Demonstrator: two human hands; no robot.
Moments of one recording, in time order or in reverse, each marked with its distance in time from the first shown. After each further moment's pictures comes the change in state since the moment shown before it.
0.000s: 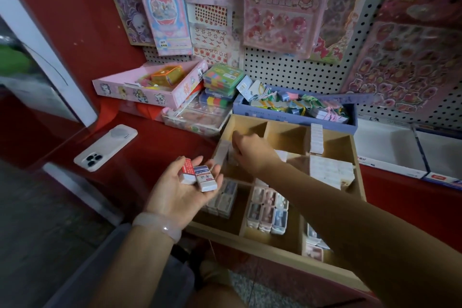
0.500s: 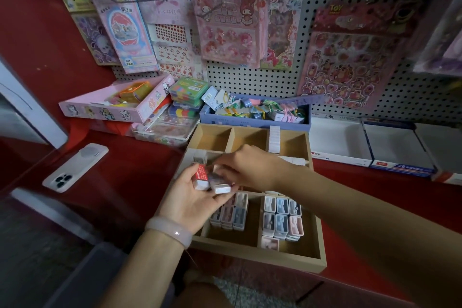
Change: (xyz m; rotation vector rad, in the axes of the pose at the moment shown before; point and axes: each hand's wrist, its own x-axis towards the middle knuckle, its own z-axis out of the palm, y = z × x) left_hand -0.015 -0.063 0.051 0.096 -0.162 -0.085; right_hand -0.079 0.035 -0.058 0.040 -0.005 -0.389
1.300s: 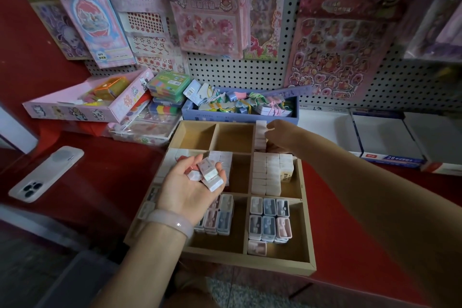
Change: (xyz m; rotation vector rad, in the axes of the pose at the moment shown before) left_hand 0.030 -0.014 0.019 -0.108 0.084 0.007; right_hand -0.013 0.108 -0.003 0.567 0.075 1.026
